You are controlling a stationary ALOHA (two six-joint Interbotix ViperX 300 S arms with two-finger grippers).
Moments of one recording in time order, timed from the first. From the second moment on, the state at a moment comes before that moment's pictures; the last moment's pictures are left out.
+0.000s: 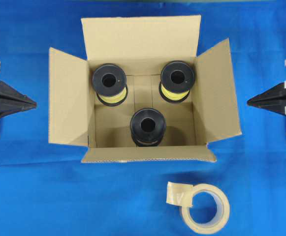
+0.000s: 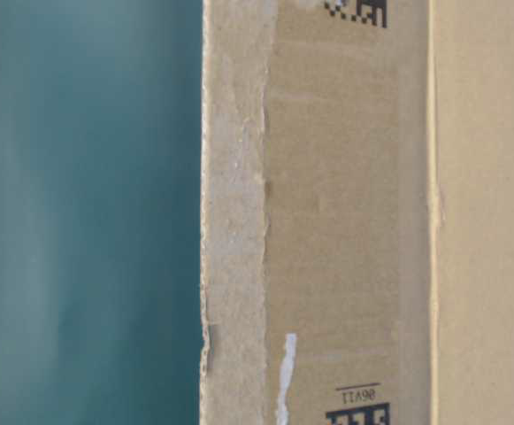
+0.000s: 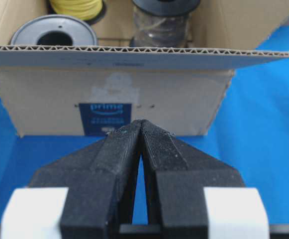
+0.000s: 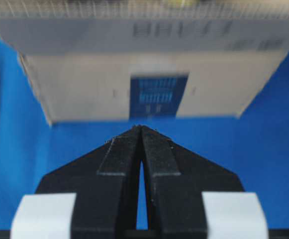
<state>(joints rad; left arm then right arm) 0.01 -1.14 1.35 -0.04 0.10 -0.04 -0.07 -1.00 1.30 0.02 0.19 0.08</state>
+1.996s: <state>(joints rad) 0.02 -0.08 0.96 -0.04 -0.50 -0.03 -0.07 -0.14 0.96 0.04 -0.37 0.10</state>
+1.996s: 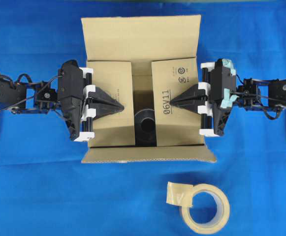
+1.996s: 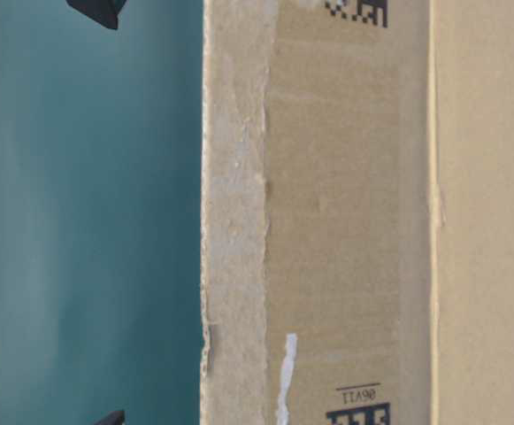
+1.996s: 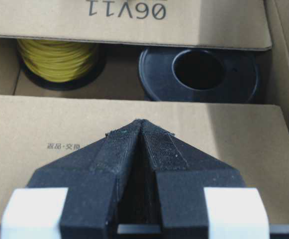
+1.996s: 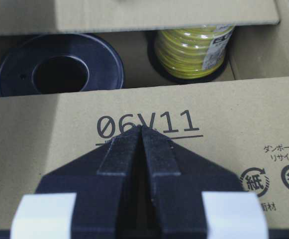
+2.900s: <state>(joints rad) 0.22 0.08 0.68 -0.04 -0.52 0.10 -0.06 -0.14 0.96 0.04 -0.38 0.10</state>
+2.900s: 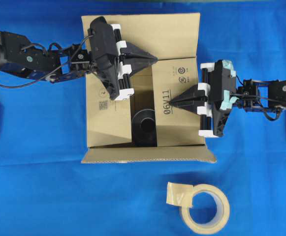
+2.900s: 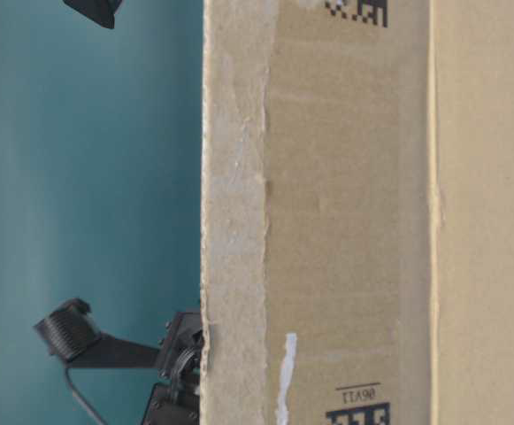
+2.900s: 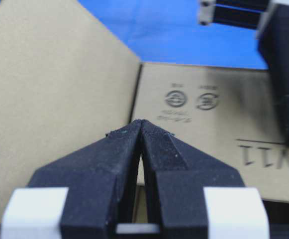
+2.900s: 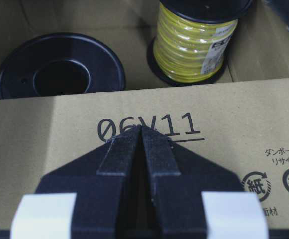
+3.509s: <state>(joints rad) 0.24 0.17 0.66 -0.04 -0.60 0.10 -0.05 -0.14 0.96 0.05 -0.39 0.10</state>
